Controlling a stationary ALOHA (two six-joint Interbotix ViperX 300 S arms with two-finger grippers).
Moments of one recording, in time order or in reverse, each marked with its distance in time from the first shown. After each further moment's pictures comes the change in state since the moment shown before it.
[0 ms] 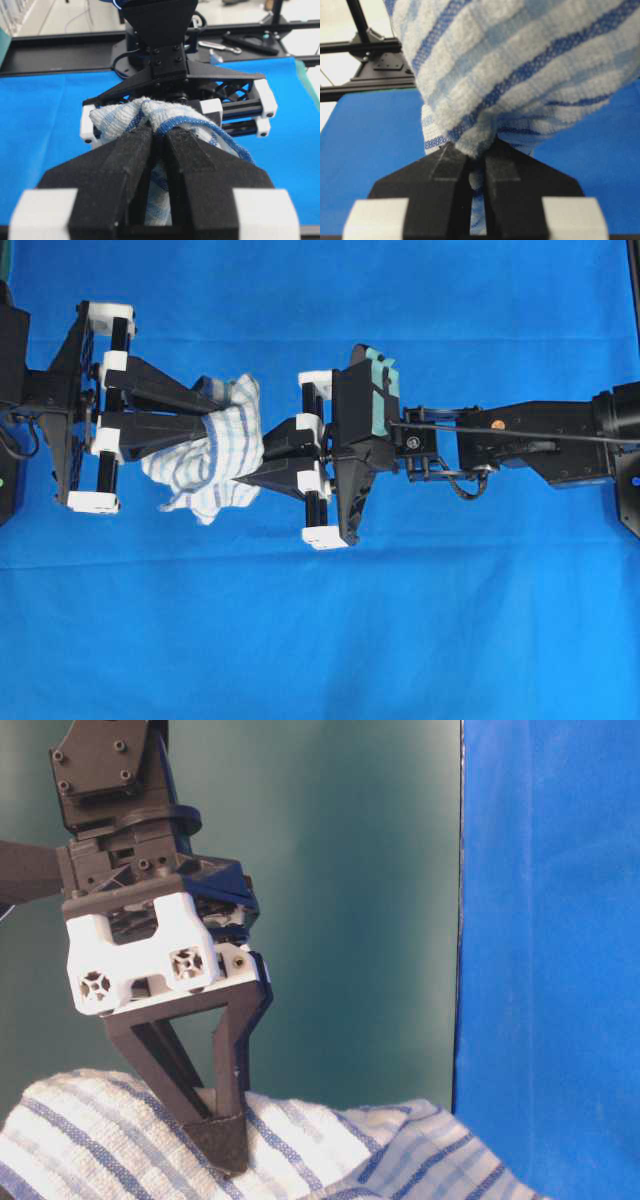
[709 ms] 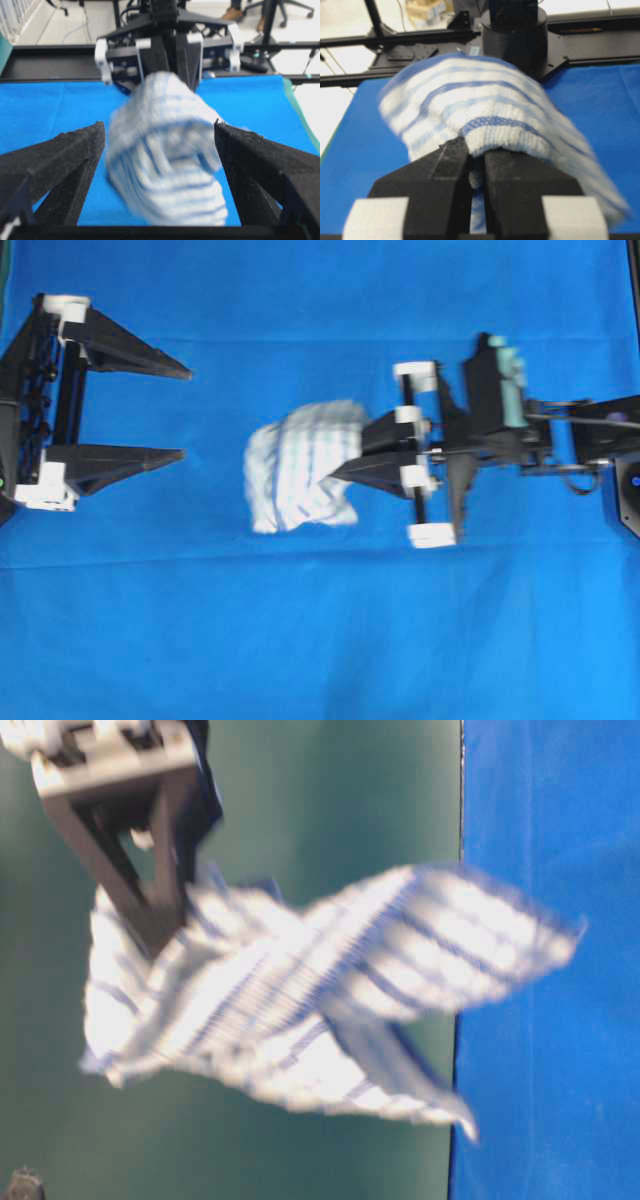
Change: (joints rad) left arm 0.000 -0.137 0.057 -0.008 0.026 -0.035; right arm 0.023 -0.324 0.291 0.000 0.000 0.002
